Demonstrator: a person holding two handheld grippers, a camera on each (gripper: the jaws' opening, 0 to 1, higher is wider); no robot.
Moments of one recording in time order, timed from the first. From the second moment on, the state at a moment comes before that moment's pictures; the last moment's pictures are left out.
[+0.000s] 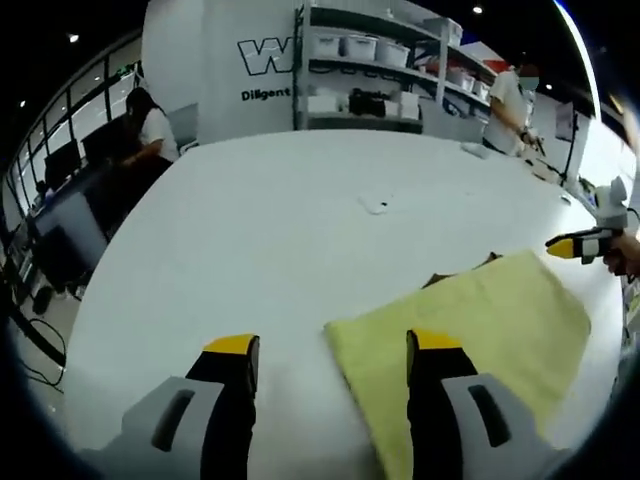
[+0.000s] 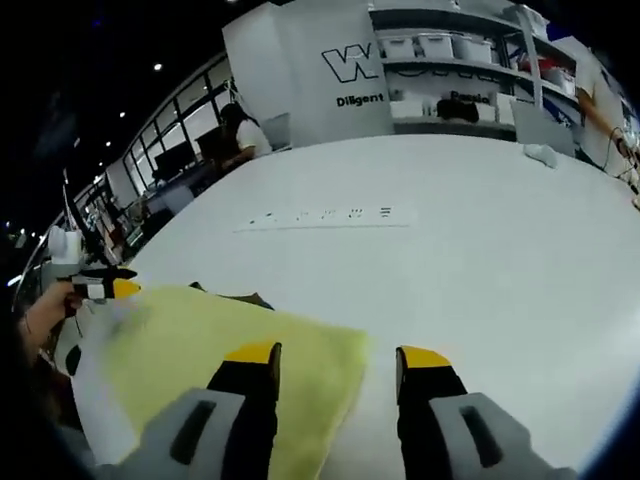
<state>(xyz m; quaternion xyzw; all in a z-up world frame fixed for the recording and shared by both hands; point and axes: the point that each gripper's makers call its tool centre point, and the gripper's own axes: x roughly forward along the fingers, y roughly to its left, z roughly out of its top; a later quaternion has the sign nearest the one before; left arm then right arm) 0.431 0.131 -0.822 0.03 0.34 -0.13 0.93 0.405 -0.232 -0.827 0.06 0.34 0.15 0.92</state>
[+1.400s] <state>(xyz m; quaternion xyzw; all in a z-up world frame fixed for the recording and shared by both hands) 0.276 0.124 -0.831 0.03 0.37 -0.21 0.90 0.262 -0.205 -0.816 0.00 0.37 0.20 0.91</state>
